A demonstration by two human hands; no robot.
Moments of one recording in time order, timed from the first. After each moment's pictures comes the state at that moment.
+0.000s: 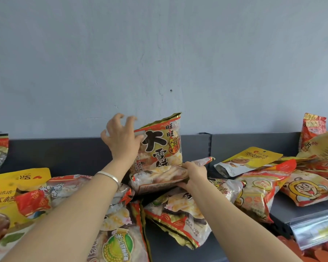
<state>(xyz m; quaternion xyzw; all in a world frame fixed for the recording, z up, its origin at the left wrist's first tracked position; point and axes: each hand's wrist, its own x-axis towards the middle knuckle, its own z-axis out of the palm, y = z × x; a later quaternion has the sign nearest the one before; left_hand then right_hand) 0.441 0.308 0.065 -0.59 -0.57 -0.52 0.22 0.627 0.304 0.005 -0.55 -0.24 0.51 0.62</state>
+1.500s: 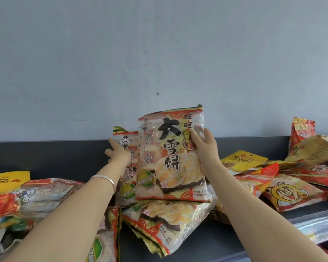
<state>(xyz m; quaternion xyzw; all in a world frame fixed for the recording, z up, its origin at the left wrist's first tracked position) 0.485 0.331 0.051 -0.43 -0.64 -0.57 -0.30 0.704 0.282 0.061 -0.37 -0.50 0.33 0.71</state>
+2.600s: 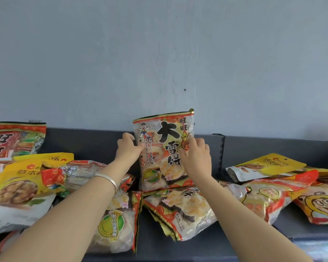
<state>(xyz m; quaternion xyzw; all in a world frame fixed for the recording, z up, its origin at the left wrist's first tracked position) 0.447 0.275 0.045 -0.53 -0.64 -0.53 -0.13 0.638 0.277 0.027 -0.57 -0.69 -0.08 0.45</state>
